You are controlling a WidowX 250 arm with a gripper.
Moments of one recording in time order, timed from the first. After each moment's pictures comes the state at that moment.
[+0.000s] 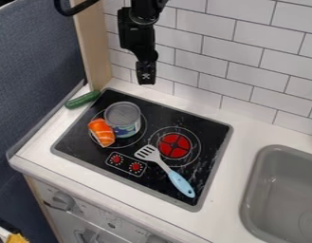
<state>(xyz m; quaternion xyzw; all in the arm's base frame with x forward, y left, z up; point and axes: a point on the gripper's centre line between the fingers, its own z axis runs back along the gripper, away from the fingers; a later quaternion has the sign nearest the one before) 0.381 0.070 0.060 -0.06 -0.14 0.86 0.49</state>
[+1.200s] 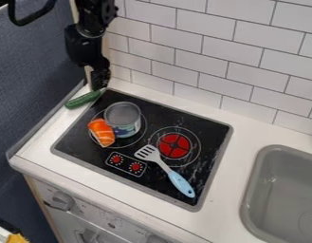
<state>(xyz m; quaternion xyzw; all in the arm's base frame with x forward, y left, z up) 0.344 0.171 0.035 -0.03 -0.19 0.96 0.22</state>
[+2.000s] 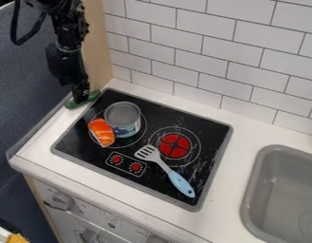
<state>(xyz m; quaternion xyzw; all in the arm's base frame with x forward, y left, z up) 0.349 0.223 -0.024 0.01 -0.11 0.97 0.21</state>
